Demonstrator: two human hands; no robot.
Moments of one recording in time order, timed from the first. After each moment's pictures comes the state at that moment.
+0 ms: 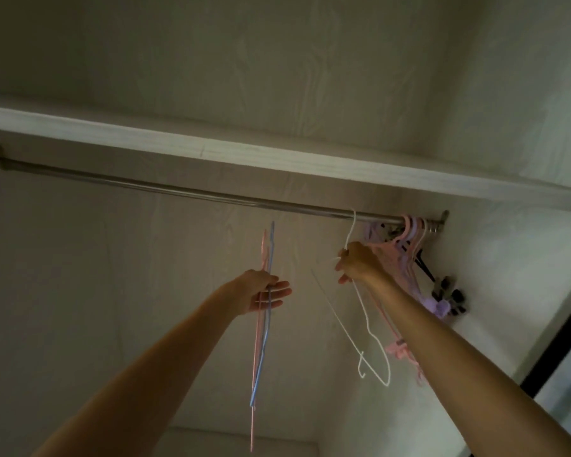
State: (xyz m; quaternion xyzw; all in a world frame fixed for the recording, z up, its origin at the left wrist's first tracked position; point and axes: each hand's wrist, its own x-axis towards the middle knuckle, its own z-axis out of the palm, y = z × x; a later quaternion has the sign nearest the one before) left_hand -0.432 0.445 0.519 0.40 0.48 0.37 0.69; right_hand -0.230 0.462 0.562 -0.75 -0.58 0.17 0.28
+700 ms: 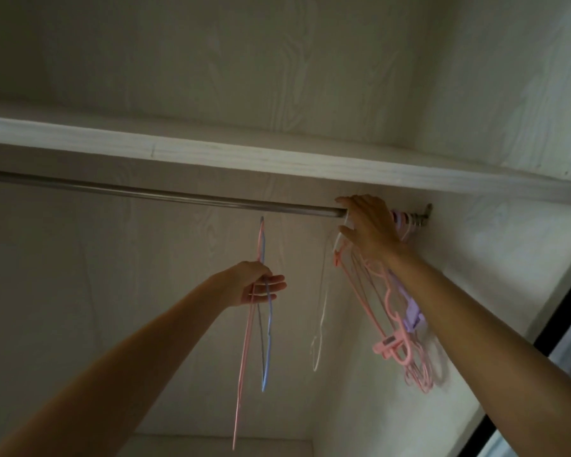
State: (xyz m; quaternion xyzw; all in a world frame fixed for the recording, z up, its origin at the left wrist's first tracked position) left_hand -0.416 0.471 0.530 0.43 0.47 0.33 0.70; right_hand -0.174 0.479 0.601 -0.59 -0.75 -0.22 0.20
